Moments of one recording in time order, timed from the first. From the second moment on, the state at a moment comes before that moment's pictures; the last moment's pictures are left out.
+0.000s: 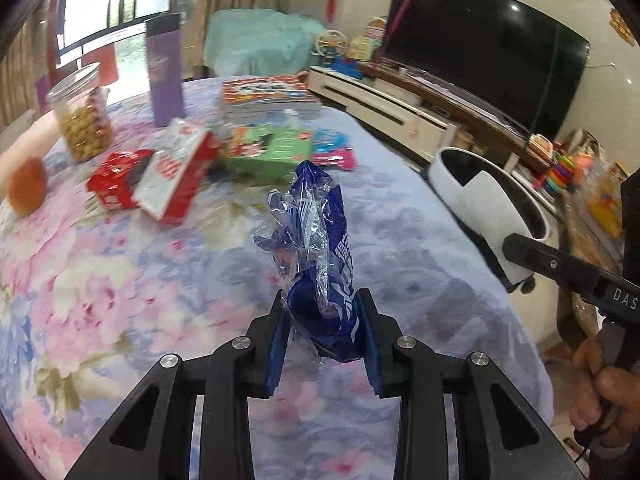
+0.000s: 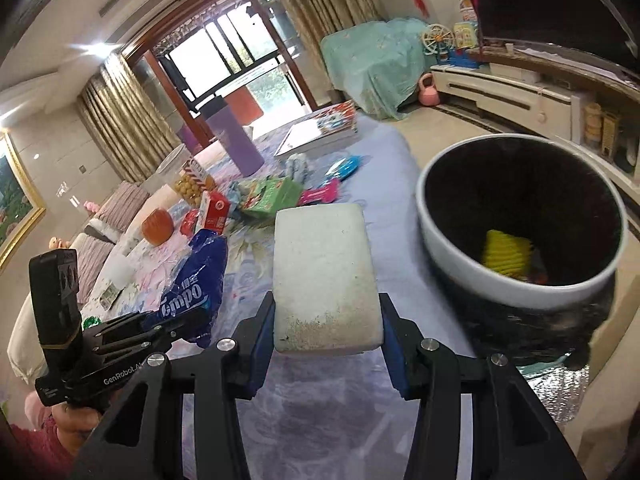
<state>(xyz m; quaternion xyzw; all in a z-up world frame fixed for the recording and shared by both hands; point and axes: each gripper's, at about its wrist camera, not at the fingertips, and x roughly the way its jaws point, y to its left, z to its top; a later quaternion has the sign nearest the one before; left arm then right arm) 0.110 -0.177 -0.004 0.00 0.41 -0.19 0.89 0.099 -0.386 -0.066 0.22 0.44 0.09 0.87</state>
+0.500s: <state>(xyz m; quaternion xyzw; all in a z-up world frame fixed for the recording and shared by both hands) 0.124 -0.238 0.001 0.03 0.41 -0.23 0.88 0.085 -0.433 -0.059 0.22 0.42 0.04 0.88</state>
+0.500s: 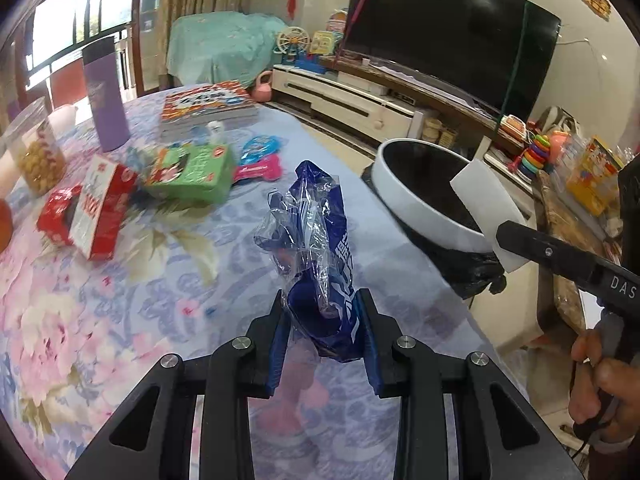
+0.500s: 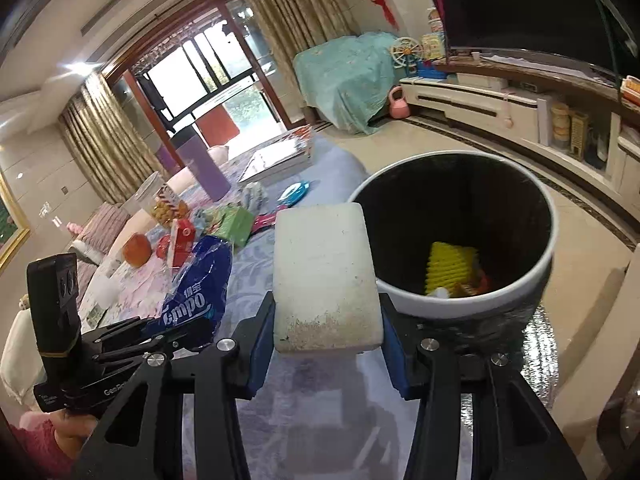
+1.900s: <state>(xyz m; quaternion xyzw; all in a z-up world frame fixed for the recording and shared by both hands) 0.203 -0.371 0.003 0.09 0.39 -0.30 0.87 0.112 -0.522 -0.064 0.20 0.44 -0.04 0.87</state>
